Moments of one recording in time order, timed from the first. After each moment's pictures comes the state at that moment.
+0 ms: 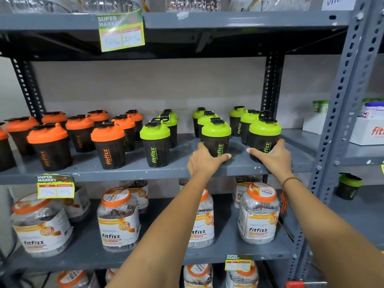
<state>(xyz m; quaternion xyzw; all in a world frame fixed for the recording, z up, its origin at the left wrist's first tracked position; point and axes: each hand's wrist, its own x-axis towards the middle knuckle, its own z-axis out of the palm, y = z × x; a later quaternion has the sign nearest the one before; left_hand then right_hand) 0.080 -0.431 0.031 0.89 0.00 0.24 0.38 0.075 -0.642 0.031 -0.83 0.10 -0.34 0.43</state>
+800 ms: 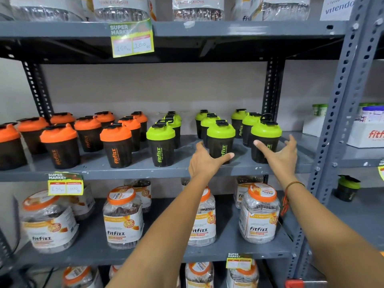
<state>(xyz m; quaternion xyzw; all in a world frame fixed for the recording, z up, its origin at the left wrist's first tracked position) 0.054 -0.420 0.037 0.86 0.00 0.23 0.46 0.047 -0.632 0.037 -0.75 0.10 -0.37 0.53</state>
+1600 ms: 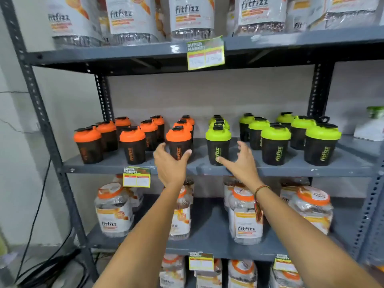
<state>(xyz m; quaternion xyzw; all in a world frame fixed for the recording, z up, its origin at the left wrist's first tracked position) -0.005 -0.176 0.037 0.76 0.13 0.45 0.45 0.037 -0.384 0.027 -0.83 -0.11 -0.25 0.49</state>
